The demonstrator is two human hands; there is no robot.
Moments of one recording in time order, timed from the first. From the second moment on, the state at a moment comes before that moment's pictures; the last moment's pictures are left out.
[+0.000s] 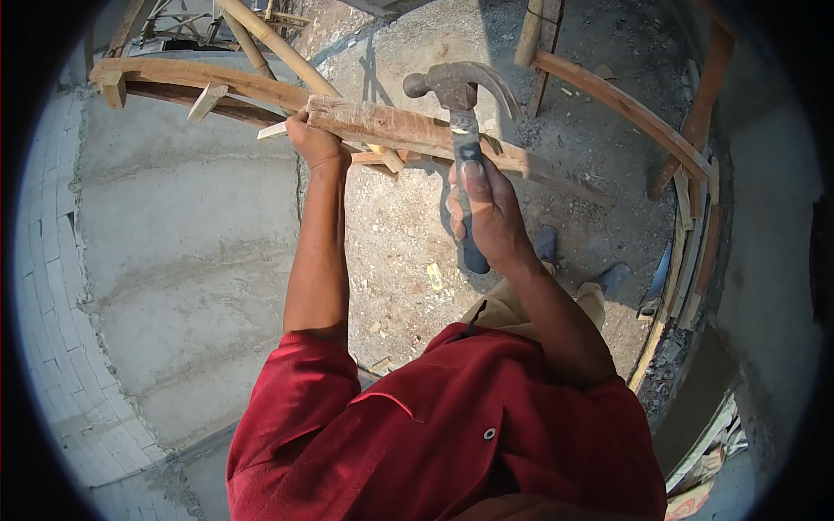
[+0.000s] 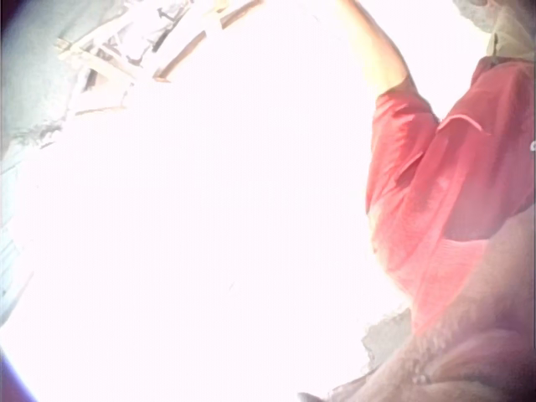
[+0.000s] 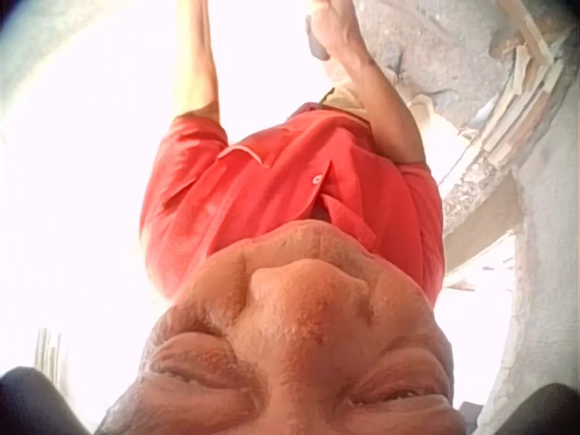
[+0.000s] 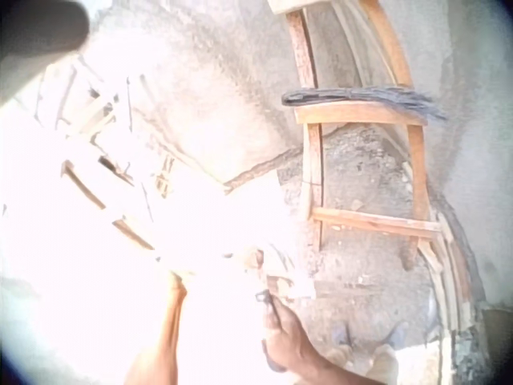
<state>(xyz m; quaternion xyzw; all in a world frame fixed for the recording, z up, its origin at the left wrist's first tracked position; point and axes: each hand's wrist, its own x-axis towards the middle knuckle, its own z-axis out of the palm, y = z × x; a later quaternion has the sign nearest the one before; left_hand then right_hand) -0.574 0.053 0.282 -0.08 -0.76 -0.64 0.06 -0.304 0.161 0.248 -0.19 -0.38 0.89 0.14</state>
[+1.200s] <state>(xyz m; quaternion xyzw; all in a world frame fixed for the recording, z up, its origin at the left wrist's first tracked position) -0.447 -0.082 0.304 0.05 -0.75 -0.65 0.07 -0.251 0.091 -0.074 -0.59 0.22 0.75 0.20</state>
